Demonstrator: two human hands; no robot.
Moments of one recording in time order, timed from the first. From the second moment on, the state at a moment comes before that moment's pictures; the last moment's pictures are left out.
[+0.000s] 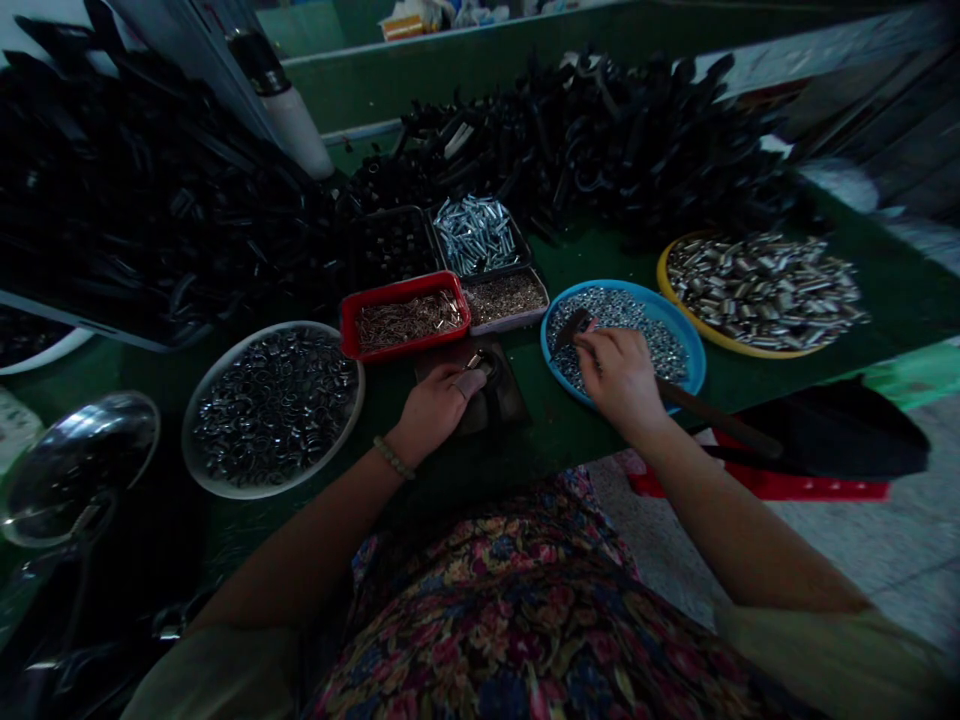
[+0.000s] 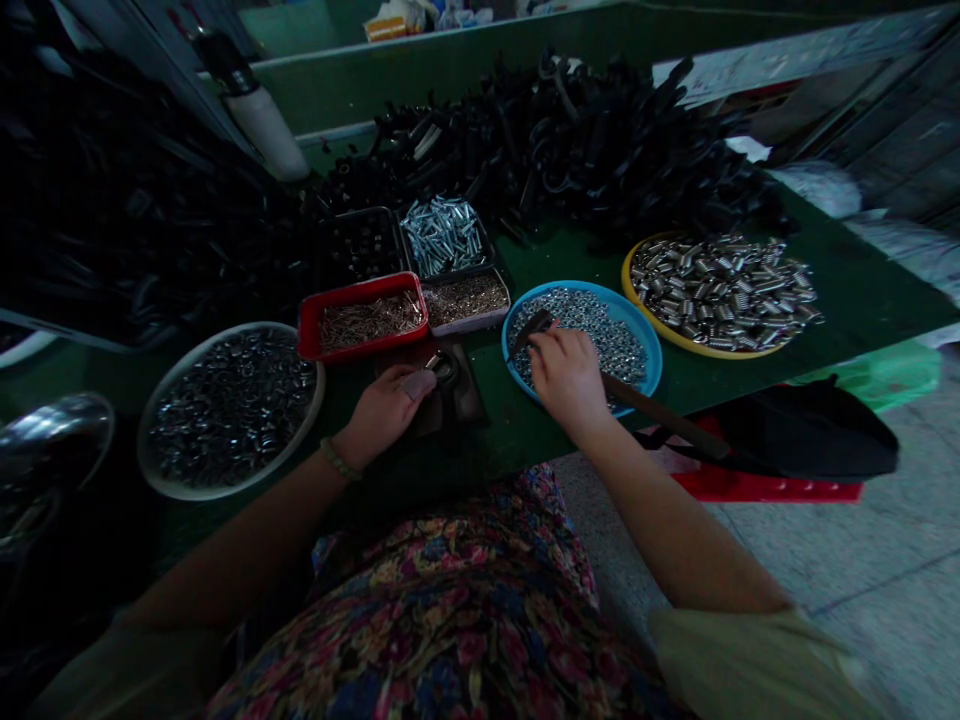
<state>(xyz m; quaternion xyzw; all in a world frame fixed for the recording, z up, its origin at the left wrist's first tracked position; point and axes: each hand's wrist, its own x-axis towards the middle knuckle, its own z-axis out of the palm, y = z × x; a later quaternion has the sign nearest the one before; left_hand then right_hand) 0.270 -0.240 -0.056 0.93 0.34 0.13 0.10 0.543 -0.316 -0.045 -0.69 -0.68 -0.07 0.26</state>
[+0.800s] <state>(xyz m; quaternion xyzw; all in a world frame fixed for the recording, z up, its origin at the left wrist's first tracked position) 0.273 -0.239 -0.049 0.86 0.40 0.23 0.22 0.447 -0.252 -0.040 -0.63 -0.75 0.17 0.11</state>
